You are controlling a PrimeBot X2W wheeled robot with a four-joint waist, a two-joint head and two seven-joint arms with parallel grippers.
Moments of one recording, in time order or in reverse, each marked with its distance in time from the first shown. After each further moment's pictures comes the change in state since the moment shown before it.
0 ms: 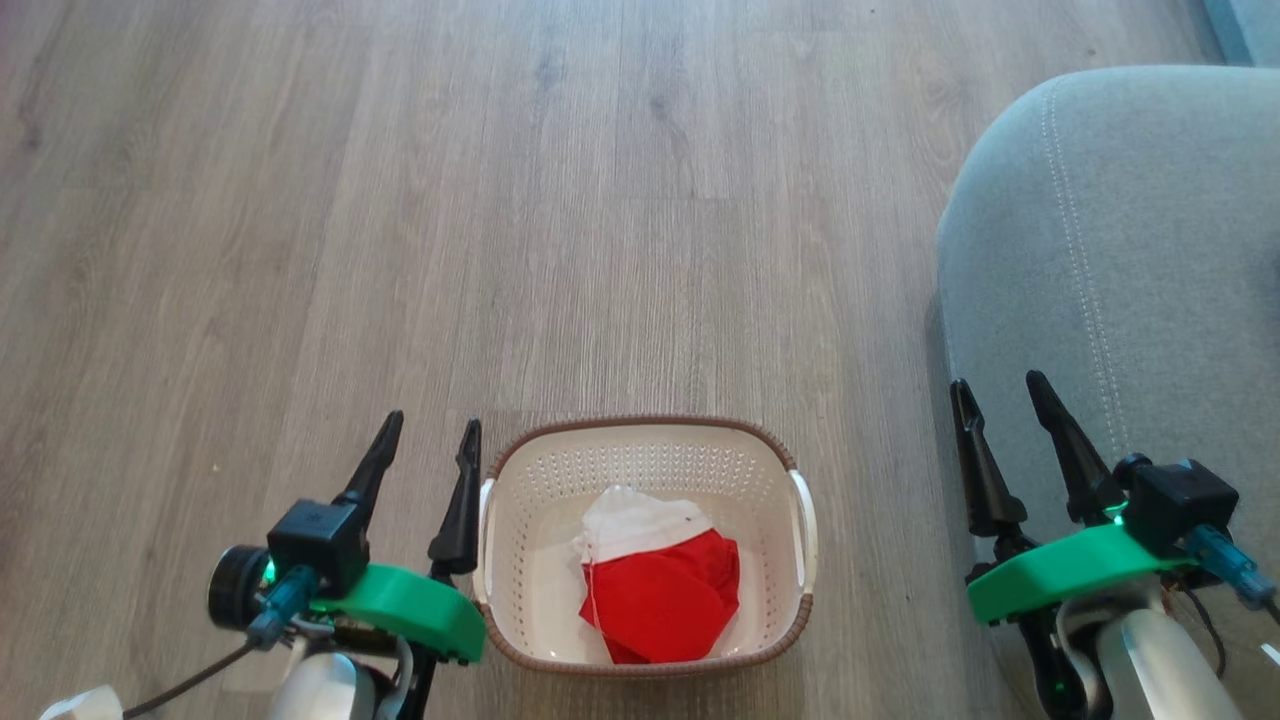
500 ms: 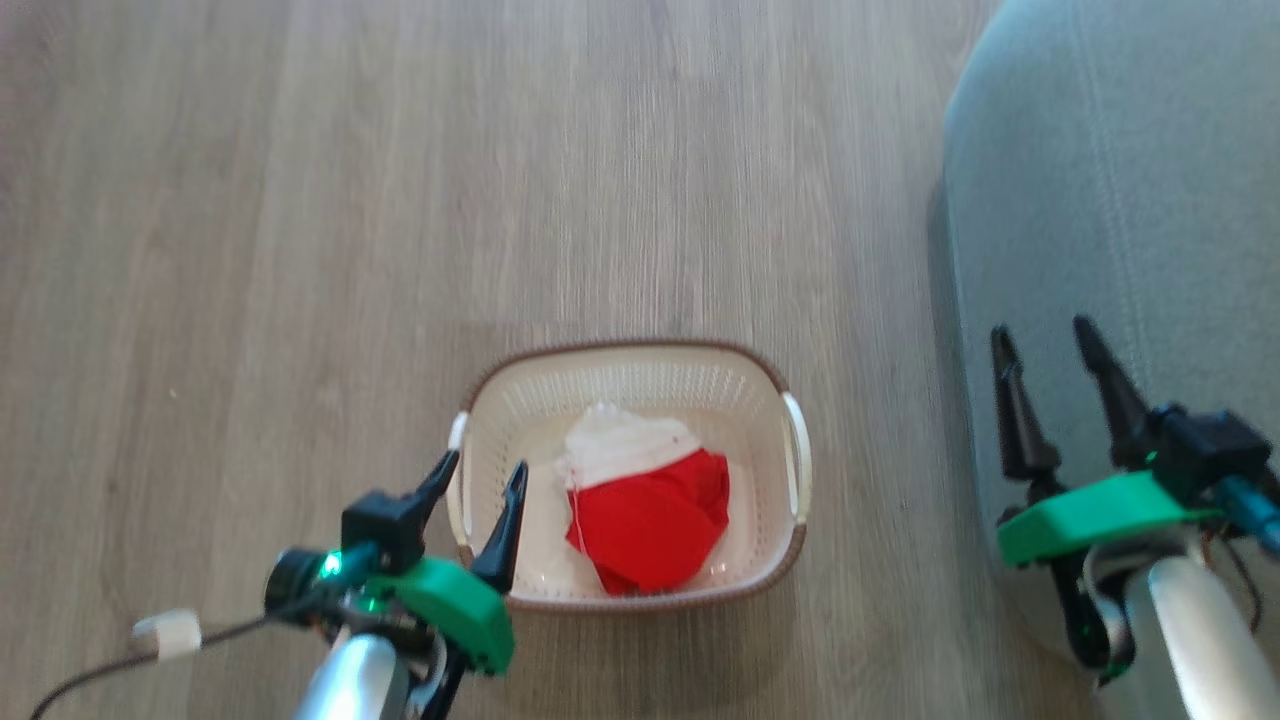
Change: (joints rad) left arm -0.088 -0.001 -0.078 0.276 -0.026 -0.054 0.000; right arm -0.068 0.003 -0.065 0.030 -0.101 0.000 0.000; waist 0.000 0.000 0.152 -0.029
